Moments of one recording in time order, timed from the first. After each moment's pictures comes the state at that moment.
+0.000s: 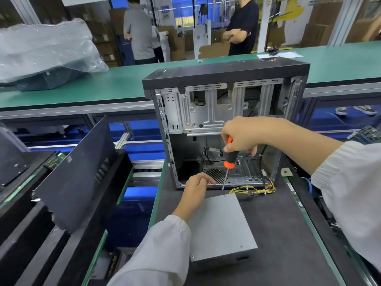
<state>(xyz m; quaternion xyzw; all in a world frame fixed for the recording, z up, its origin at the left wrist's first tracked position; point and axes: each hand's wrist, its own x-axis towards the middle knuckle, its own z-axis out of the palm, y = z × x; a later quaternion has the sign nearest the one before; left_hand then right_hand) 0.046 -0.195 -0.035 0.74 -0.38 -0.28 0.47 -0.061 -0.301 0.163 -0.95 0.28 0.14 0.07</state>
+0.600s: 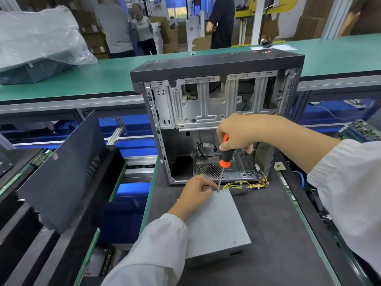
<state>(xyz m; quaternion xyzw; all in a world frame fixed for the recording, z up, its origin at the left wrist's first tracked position) 0.041 -0.196 -0.048 0.73 -0.50 -0.27 0.37 -0.064 -0.307 0.153 -0.94 0.29 0.14 0.08</state>
